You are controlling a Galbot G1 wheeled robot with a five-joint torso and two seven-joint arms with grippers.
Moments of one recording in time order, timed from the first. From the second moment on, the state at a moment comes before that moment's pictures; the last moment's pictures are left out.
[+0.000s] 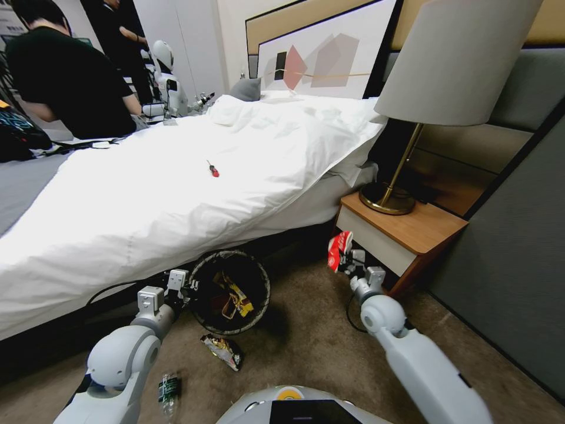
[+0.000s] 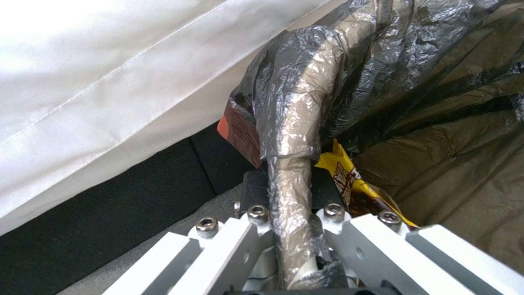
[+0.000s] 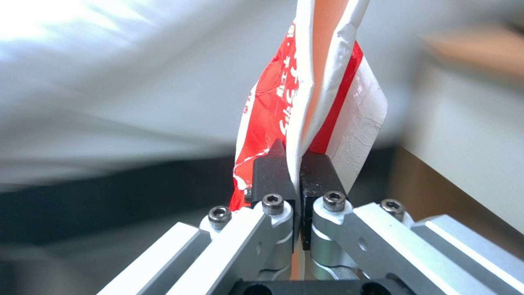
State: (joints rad) left arm 1.54 -1.17 -0.75 -2.29 -0.34 0.69 0.07; right arm -1.13 0.94 0.23 2.19 0.75 -0.36 0.21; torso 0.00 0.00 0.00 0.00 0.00
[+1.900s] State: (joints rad) left arm 1.51 -1.15 -0.73 -2.28 -0.39 0.71 0.05; right arm -0.78 1.01 -0.36 2.20 0.84 -0.56 0.21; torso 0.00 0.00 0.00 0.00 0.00
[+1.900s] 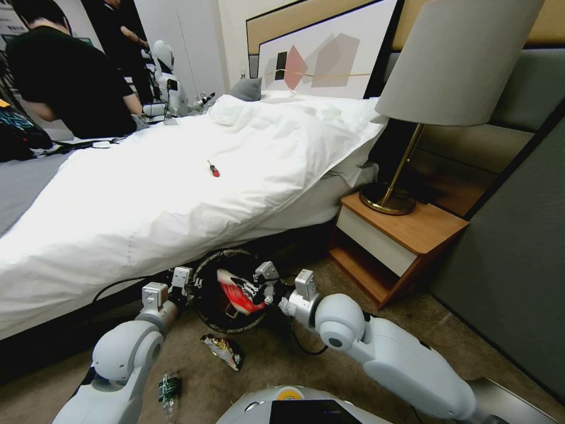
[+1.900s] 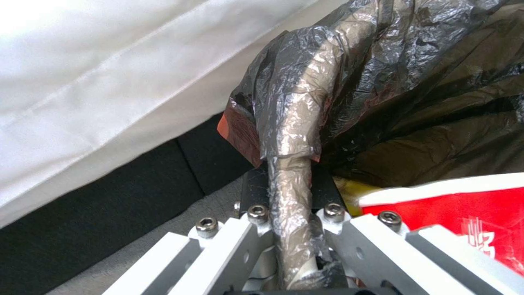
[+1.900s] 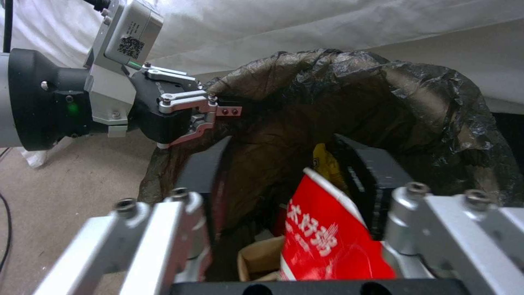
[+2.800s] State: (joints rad) left arm 1.52 -1.16 -0.76 -2.27 -0.38 0.72 0.05; right arm -1.01 0.93 -0.05 2.31 0.64 -0.24 0.32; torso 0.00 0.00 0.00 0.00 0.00
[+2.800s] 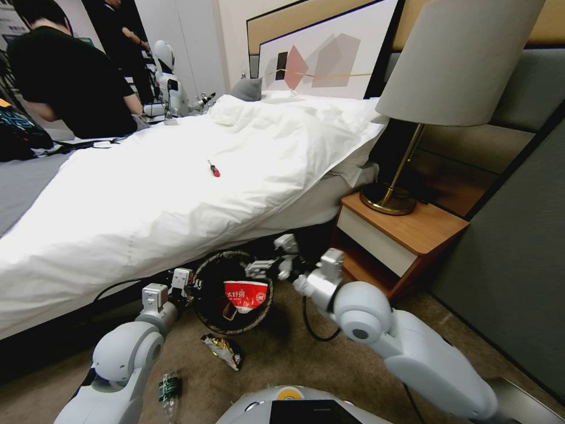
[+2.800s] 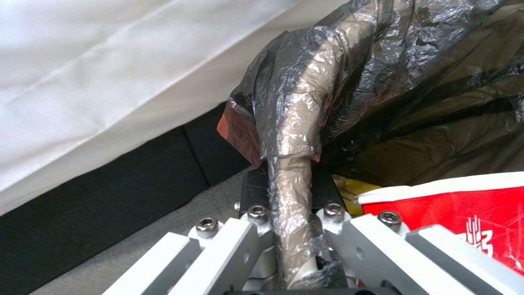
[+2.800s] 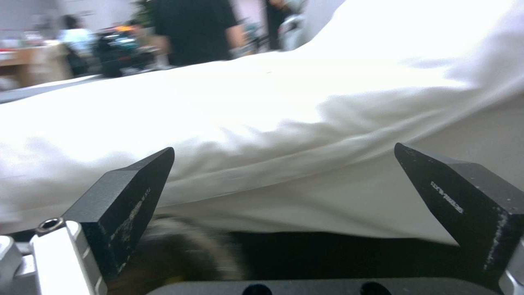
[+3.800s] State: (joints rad) left arm 1.55 -1.18 -0.78 -2.29 -0.37 0.72 0.05; right arm -1.72 1.18 0.45 2.27 0.15 0.06 0.22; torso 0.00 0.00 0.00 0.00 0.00
